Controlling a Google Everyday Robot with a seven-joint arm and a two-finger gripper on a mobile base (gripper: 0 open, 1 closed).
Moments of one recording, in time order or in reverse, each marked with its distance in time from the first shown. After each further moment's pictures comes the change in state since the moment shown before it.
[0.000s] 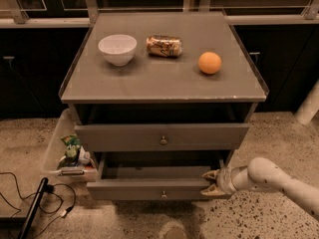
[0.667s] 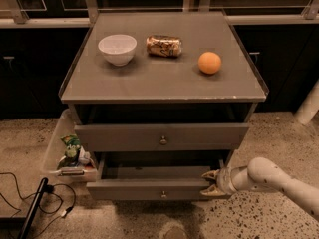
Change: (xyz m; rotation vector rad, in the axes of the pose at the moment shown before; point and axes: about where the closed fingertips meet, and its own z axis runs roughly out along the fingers) arm -0.005 0.001 0.003 -0.011 -0.014 -0.003
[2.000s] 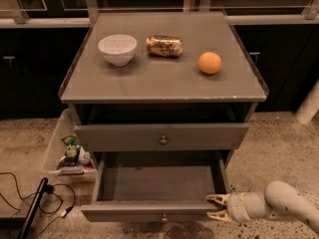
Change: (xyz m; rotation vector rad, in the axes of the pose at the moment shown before) arm -0.004 0.102 -0.041 -0.084 -0.078 -0.070
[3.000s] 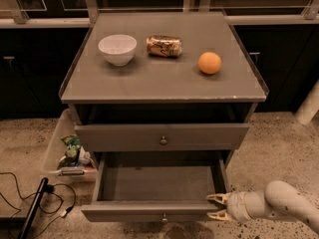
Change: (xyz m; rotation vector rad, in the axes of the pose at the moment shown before) arm 0.000 0.000 0.000 0.000 0.000 0.000
